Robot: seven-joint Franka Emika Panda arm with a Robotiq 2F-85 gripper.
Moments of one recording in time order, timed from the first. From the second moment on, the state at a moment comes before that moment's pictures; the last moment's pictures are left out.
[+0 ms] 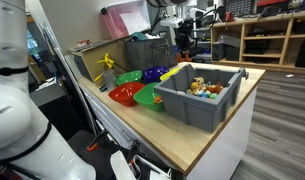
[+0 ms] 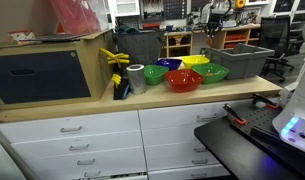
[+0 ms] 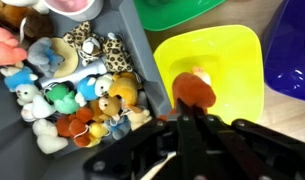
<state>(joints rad) -0.24 0.45 -0.14 -1.57 0.23 1.94 0.17</state>
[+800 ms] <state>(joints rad) -0.16 0.53 -0.08 -1.59 0.29 2.04 0.23</state>
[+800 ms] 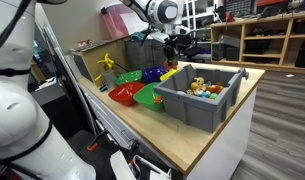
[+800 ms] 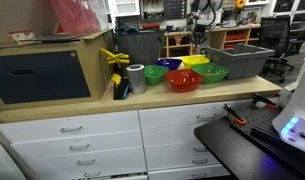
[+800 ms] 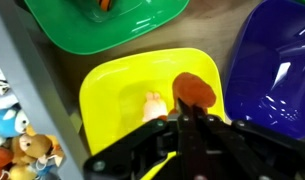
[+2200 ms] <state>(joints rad) -0.16 0.44 -0.05 -1.64 0.37 1.97 0.22</state>
